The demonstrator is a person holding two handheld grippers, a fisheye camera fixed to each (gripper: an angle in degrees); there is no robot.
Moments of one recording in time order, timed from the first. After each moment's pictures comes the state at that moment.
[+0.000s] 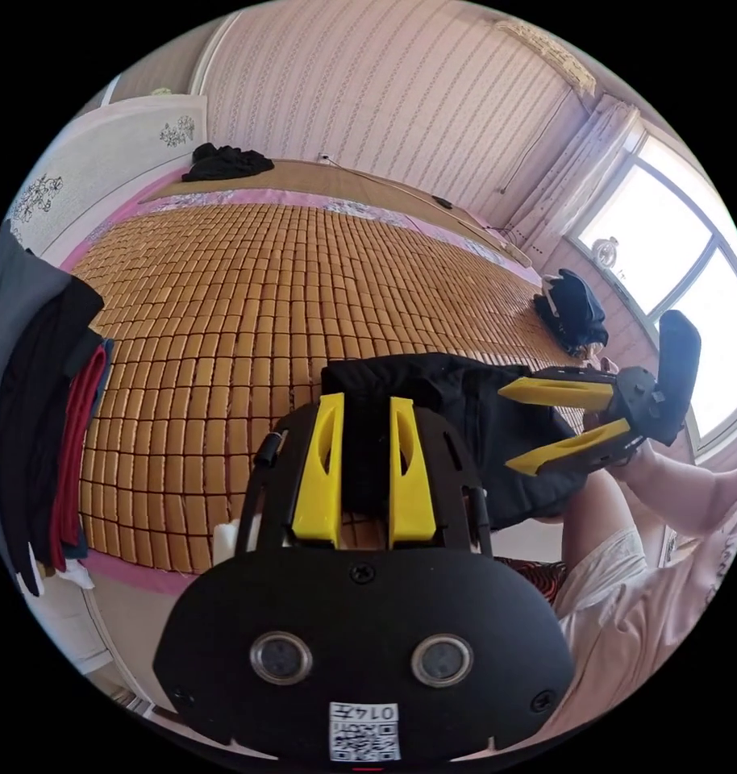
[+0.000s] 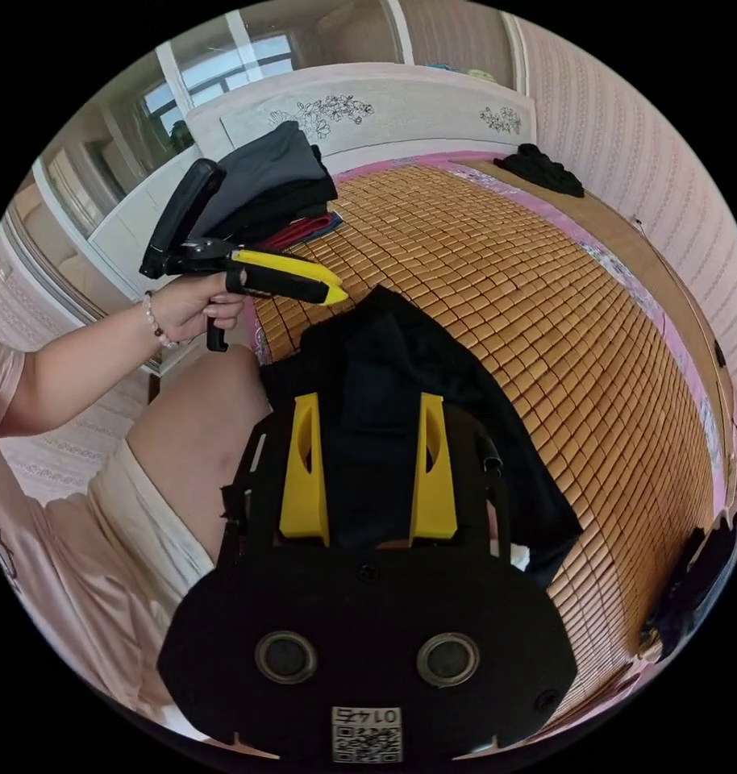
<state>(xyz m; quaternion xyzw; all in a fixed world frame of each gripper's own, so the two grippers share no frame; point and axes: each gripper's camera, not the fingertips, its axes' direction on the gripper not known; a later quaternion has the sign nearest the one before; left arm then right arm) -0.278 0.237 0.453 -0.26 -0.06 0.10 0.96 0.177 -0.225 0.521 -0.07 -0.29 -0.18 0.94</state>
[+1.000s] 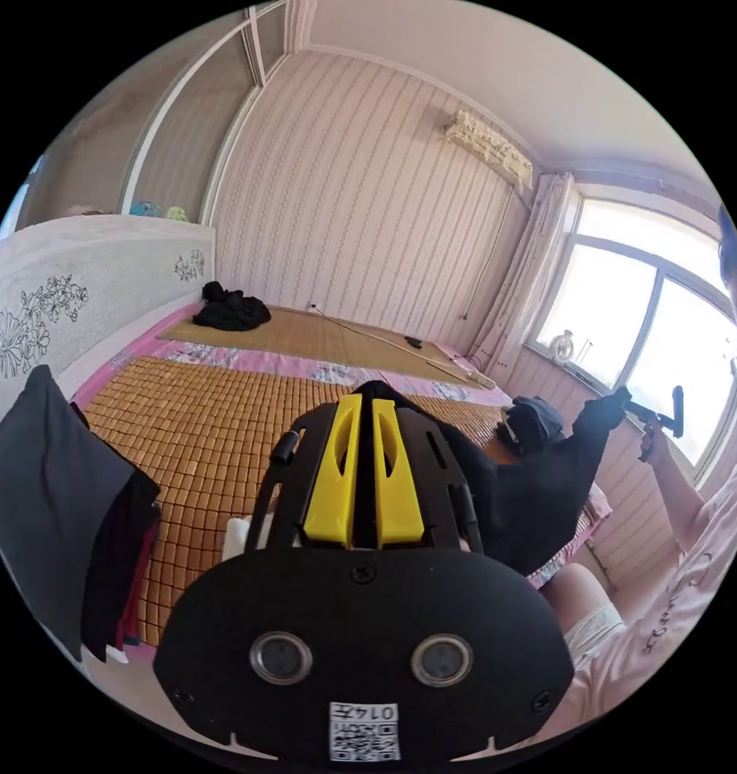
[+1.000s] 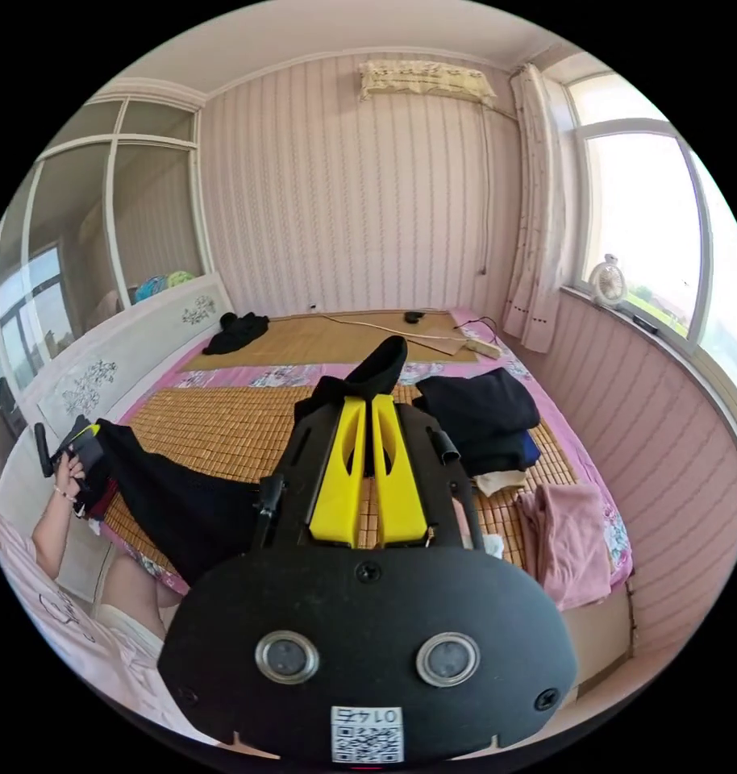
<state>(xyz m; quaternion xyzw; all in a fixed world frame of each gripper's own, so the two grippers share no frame) -0.254 0.071 0.209 0.00 -0.02 0.13 0.99 0.619 -0.110 0.258 0.14 0.01 0.24 0.96</state>
